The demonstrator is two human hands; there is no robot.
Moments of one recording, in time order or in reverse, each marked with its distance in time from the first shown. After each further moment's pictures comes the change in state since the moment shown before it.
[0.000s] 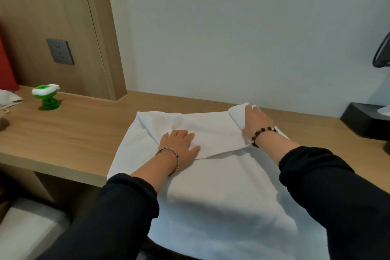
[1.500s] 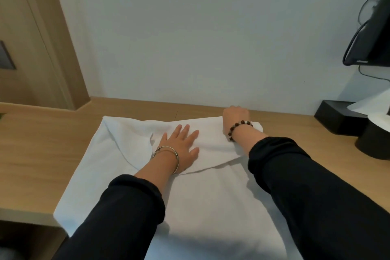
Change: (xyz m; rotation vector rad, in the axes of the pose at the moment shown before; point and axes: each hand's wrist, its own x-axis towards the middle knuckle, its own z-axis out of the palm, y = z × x) left_hand 0.064 0.046 0.008 -0.012 -0.125 0.153; right_hand 0.051 0.007 0.005 -0.111 0.012 0.088
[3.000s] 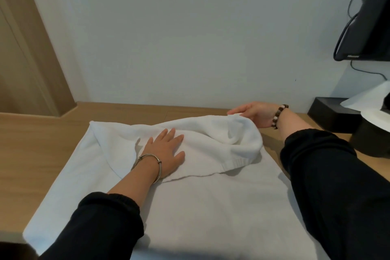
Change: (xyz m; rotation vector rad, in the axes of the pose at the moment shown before) left_hand -0.003 0.003 -0.009 -0.097 0.035 -0.036; right_hand 0.043 0.127 -0.007 1.386 -0.892 -0.329
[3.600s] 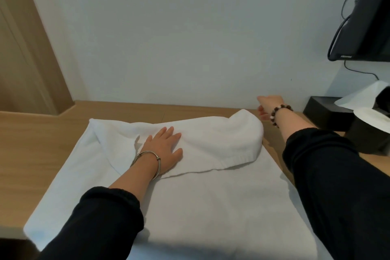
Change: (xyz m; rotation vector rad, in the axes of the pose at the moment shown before) left_hand 0.002 -0.002 0.003 -0.048 0.029 -0.011; right_hand -0.014 0.001 -0.007 -0.085 1.097 0.174
